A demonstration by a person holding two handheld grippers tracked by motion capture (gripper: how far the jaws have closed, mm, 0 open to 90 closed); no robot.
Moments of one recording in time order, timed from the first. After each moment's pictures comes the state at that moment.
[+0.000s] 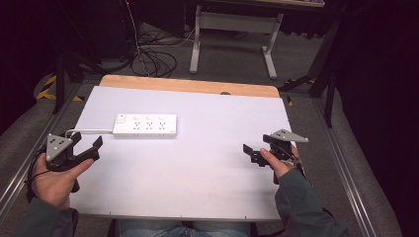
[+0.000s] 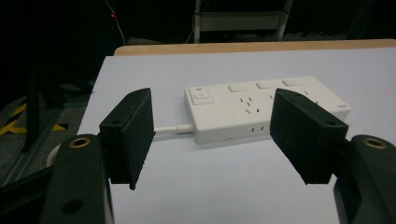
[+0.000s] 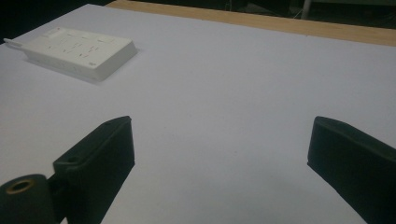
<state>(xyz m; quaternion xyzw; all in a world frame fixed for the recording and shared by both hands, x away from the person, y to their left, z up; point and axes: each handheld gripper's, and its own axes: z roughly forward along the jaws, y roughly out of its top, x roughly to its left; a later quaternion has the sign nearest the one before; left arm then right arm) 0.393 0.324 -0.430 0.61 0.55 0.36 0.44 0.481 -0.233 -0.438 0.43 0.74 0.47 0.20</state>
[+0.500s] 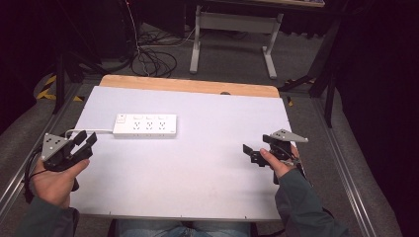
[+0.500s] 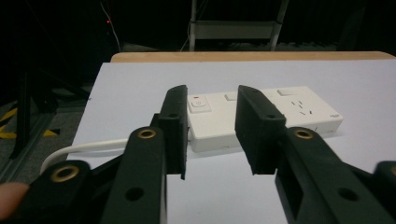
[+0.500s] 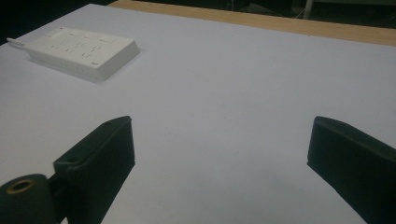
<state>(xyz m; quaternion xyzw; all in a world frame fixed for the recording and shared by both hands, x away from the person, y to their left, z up) 0.393 0.329 -0.428 0.60 0.54 0.36 0.46 0.481 -0.233 -0.438 0.43 0.74 0.48 0.20</state>
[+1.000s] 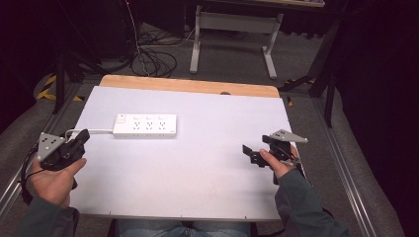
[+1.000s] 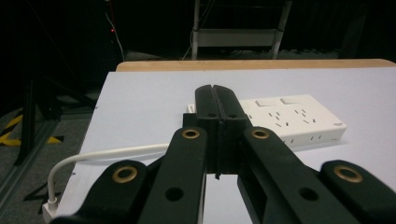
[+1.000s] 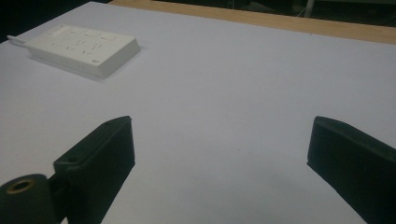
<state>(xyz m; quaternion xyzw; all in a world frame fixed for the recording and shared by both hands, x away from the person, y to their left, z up) 0.392 0.332 -0.424 0.60 0.53 0.37 0.47 0.480 -0.232 -0.439 0.43 0.75 0.47 0.19</state>
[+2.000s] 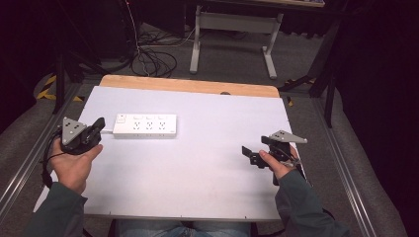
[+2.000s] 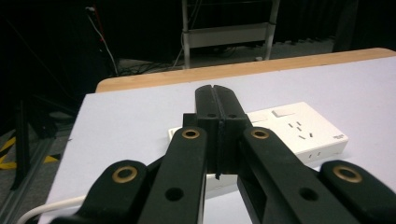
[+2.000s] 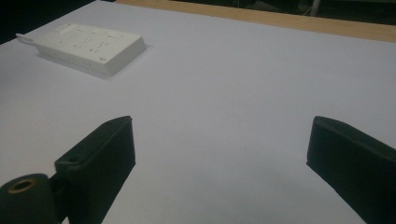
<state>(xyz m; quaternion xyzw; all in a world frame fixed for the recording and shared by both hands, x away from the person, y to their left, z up) 0.436 0.301 -0.416 0.63 0.50 0.38 0.46 0.478 -0.231 -0.439 0.42 0.75 0.48 0.19</state>
